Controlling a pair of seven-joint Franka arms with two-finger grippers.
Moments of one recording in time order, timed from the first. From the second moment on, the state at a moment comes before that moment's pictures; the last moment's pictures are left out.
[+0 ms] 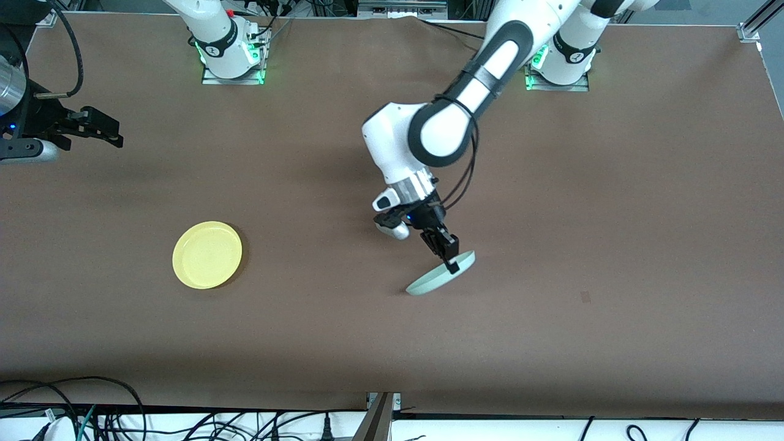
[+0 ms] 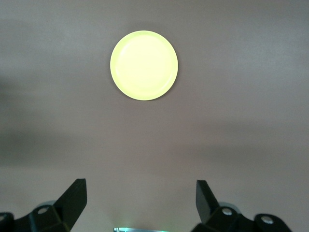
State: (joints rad) left arm -0.69 0.75 -0.12 -1.38 1.24 1.96 -0.51; right arm 0.04 -0.02 -0.04 -1.68 0.00 1.58 -0.06
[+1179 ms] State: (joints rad) left arm -0.92 0.87 -0.17 -1.39 1.30 1.65 -0.88; right arm 0.03 -0.02 -0.06 -1.68 0.00 1.57 -0.06
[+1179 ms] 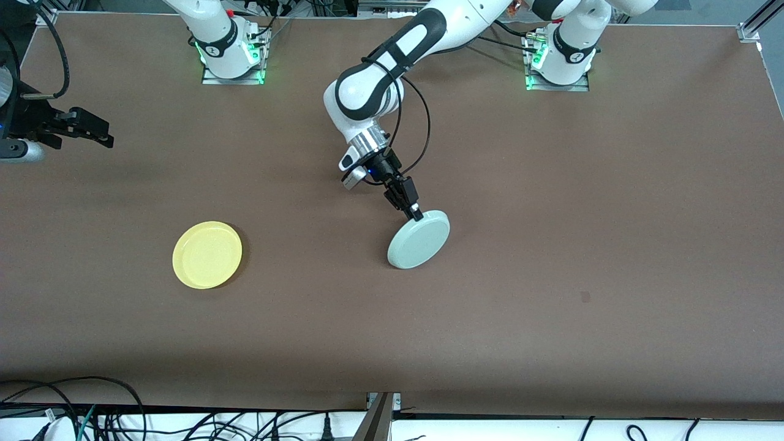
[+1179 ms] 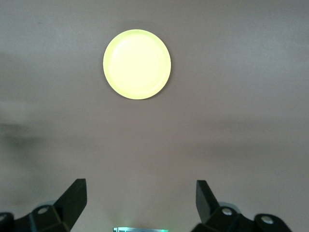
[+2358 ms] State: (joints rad) left arm -0.71 0.79 -0.22 -1.14 0.42 1.78 -0.89; right arm 0.03 -0.02 -0.07 -1.68 0.00 1.57 -0.06
